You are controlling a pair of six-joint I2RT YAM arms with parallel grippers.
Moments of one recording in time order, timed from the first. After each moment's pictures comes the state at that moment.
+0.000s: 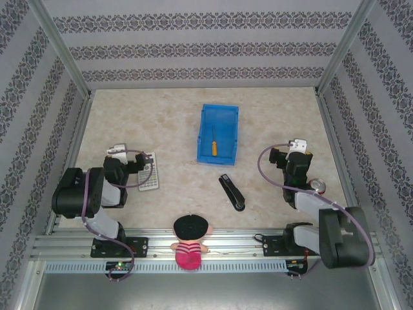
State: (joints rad) left arm 0.09 1.64 0.19 1.13 0.01 -0.09; right arm 0.03 1.21 0.25 0.59 0.24 0.10
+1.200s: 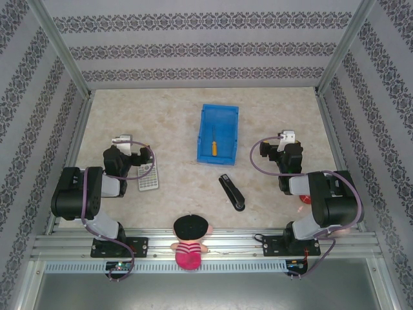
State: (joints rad) left arm 0.09 1.61 0.34 0.95 0.18 -0.03; right arm 0.03 1.53 0.36 0.83 0.04 0.04
